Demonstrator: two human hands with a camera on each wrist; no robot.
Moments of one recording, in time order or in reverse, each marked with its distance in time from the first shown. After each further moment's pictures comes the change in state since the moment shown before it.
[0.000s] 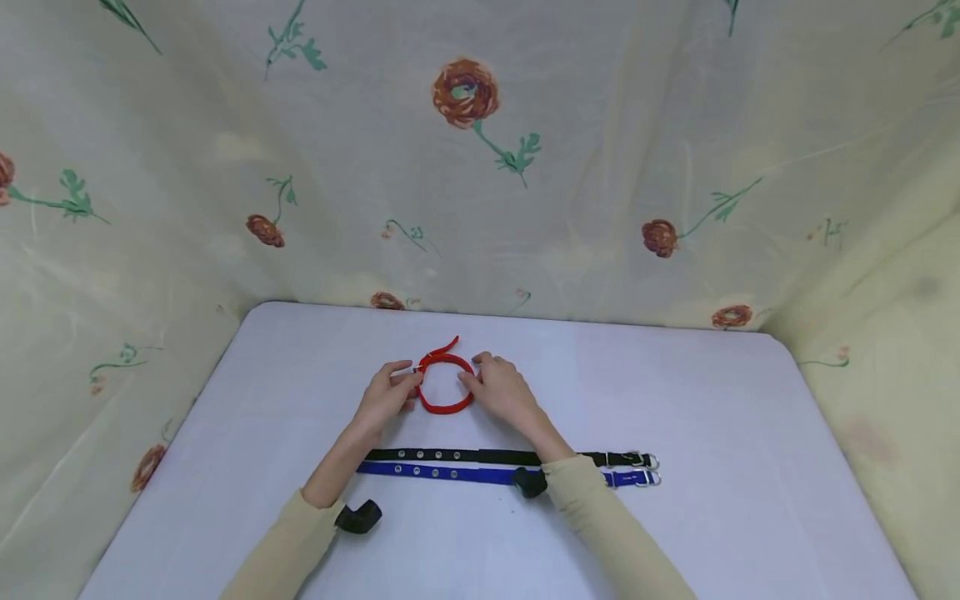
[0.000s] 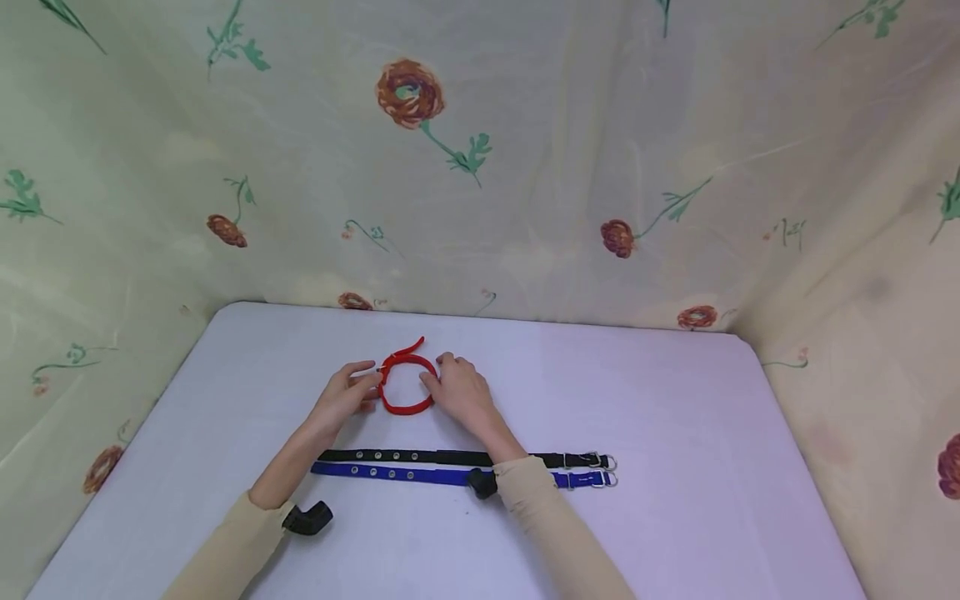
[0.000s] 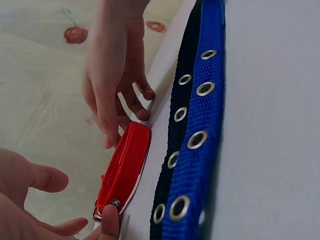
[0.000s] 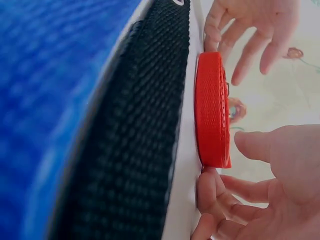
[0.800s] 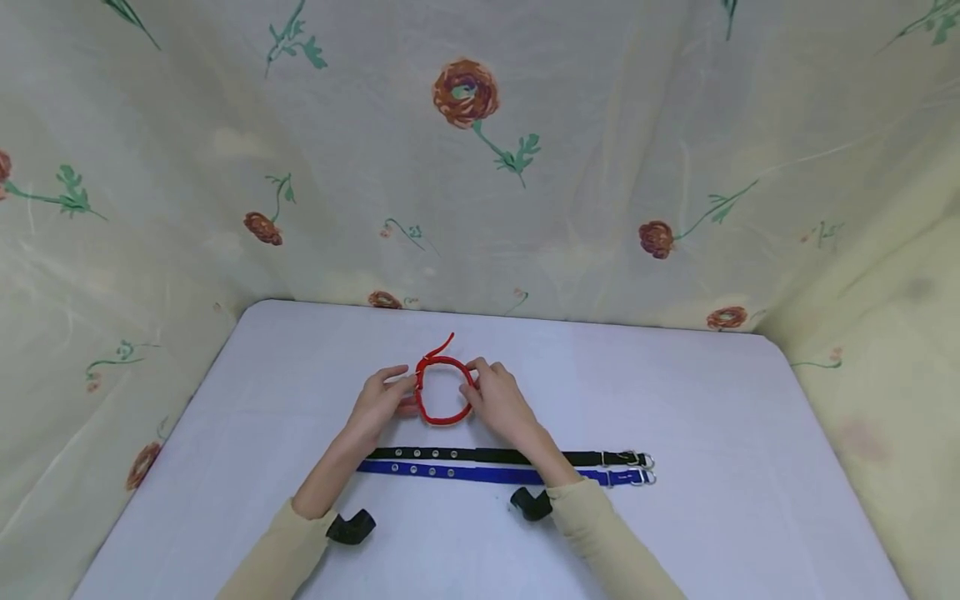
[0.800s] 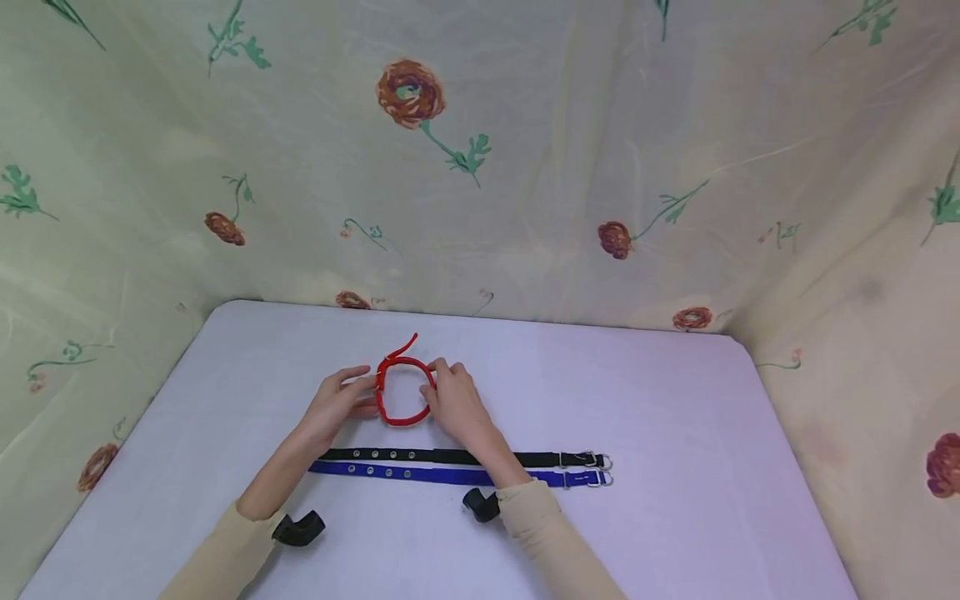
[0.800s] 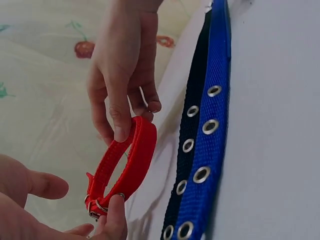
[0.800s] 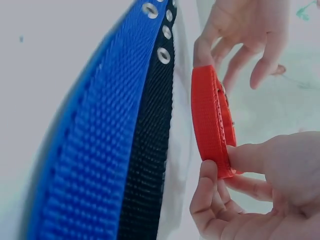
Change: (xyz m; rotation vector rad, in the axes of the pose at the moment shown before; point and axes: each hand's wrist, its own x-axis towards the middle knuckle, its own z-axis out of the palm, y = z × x) left_hand -0.016 0.001 -0.005 -0.118 -0.041 -0.016; right_hand -0.028 -0.009 -0.004 0.056 0.008 -0.027
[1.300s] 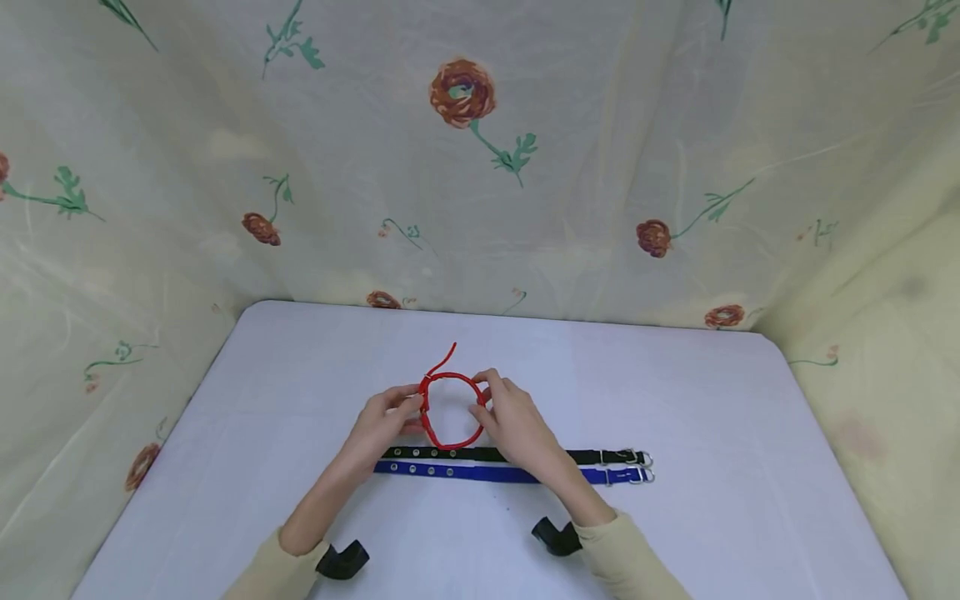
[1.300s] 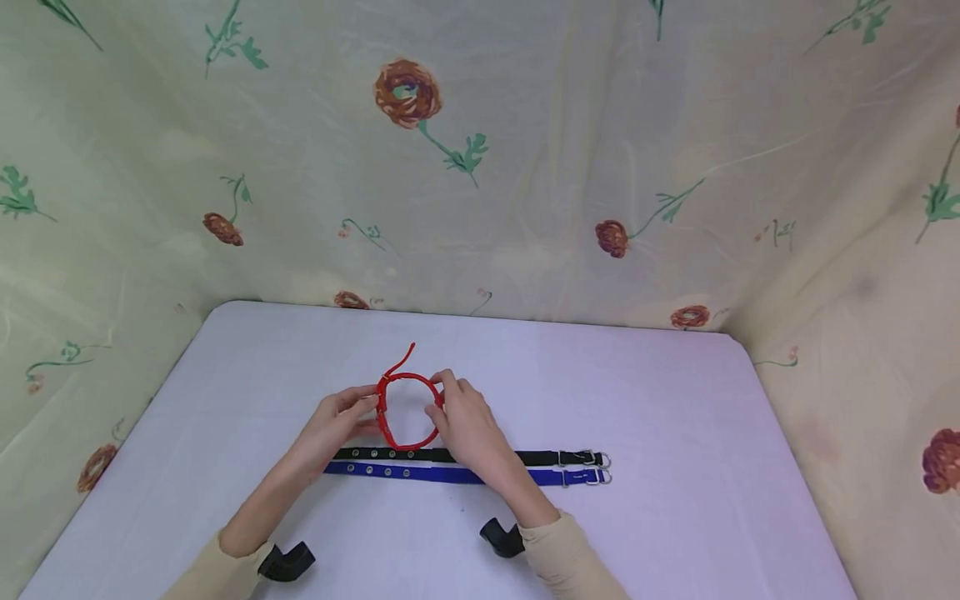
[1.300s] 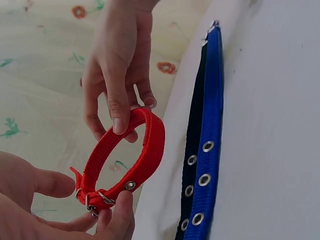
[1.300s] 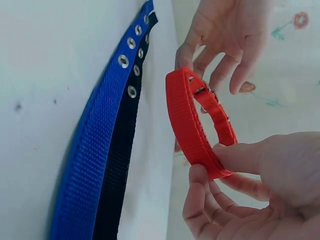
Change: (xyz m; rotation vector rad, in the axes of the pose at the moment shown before) left_hand -0.050 -0.001 0.000 0.085 -0.099 0.129; right_hand -0.050 -0.006 -0.022 0.052 0.036 -0.129
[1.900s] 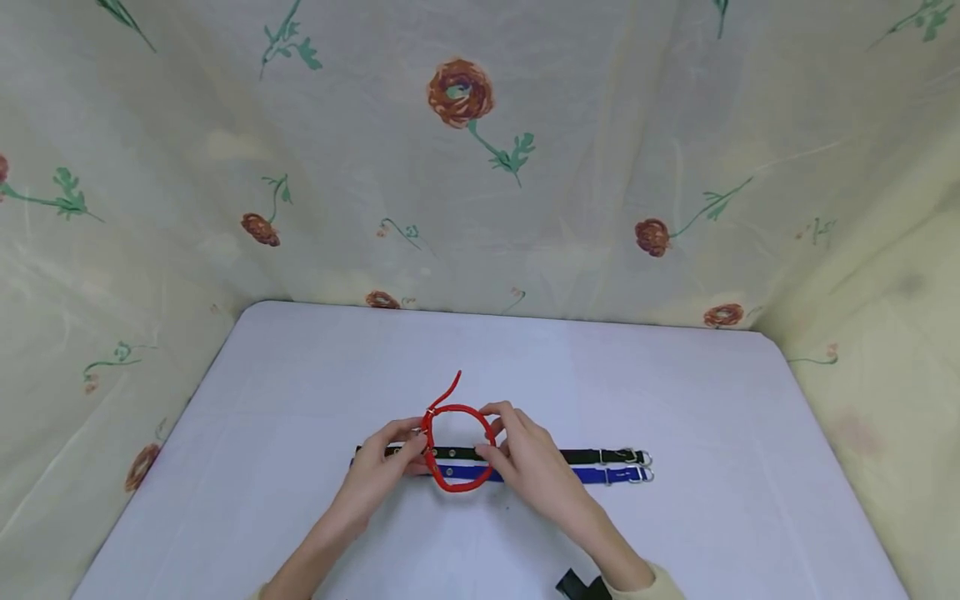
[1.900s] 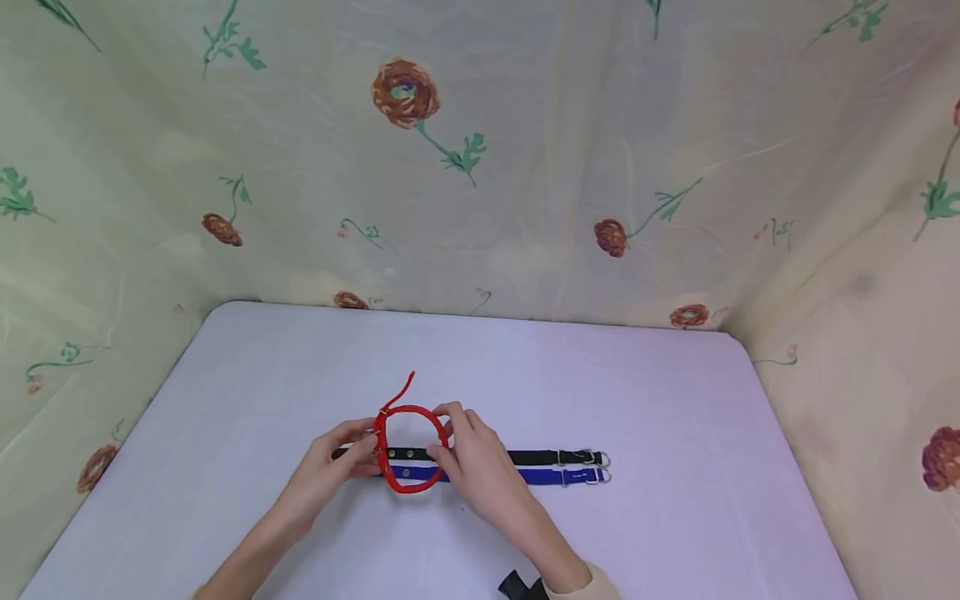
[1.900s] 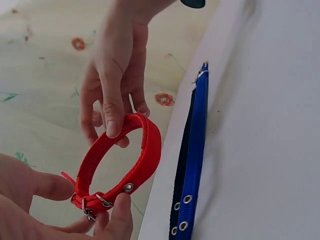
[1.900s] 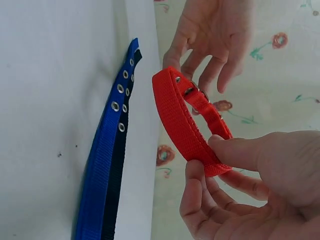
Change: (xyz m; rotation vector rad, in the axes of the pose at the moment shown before) left_hand -0.059 -0.004 0.015 -0.058 -0.003 0.032; right_hand -0.057 -0.015 -0.017 0.061 -0.033 -0.003
